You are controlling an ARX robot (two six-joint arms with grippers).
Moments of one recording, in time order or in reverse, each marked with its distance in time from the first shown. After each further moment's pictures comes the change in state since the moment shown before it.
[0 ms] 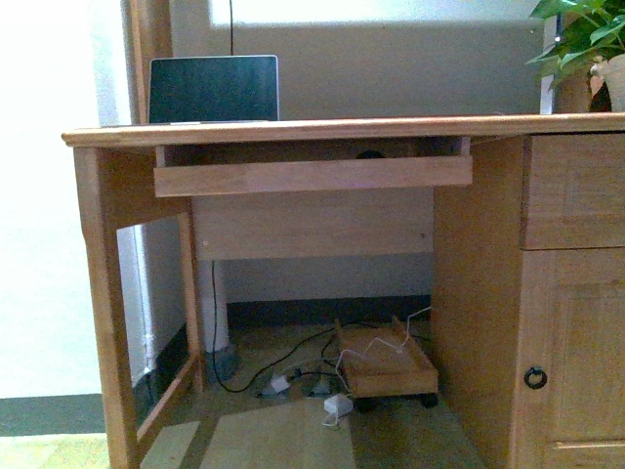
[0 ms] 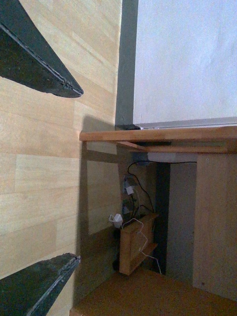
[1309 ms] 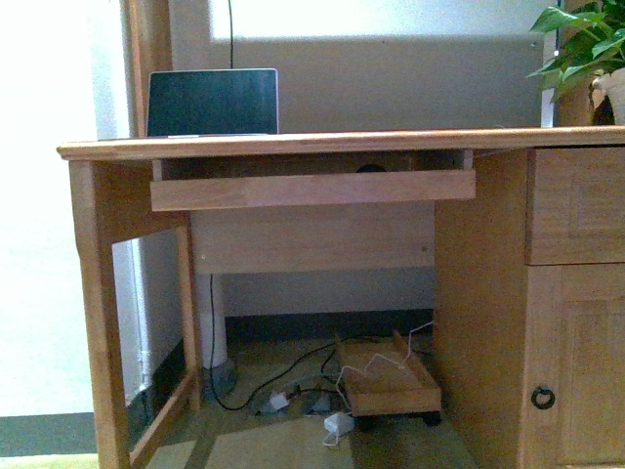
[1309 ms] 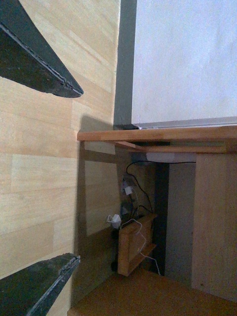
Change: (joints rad) left arm 0.000 0.000 0.000 0.000 0.000 0.000; right arm 0.000 0.000 0.000 0.000 0.000 0.000
